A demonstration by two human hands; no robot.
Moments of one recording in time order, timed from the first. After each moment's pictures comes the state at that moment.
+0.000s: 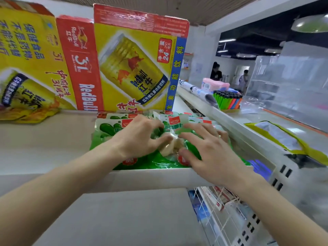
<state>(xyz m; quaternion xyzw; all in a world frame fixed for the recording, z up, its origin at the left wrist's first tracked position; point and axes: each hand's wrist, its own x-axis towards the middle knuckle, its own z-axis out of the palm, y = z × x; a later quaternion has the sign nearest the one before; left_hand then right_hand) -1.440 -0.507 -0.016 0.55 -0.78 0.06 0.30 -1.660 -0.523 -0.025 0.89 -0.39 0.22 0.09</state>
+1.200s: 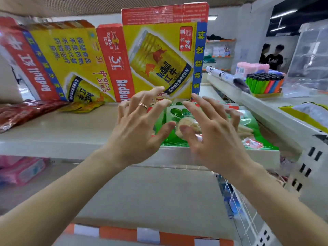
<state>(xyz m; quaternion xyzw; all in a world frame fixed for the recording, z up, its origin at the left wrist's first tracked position) -1.459 -0.422 -0.021 0.63 -0.67 0.29 0.27 -1.638 -0.503 -0.035 0.85 -0.32 0.42 0.06</state>
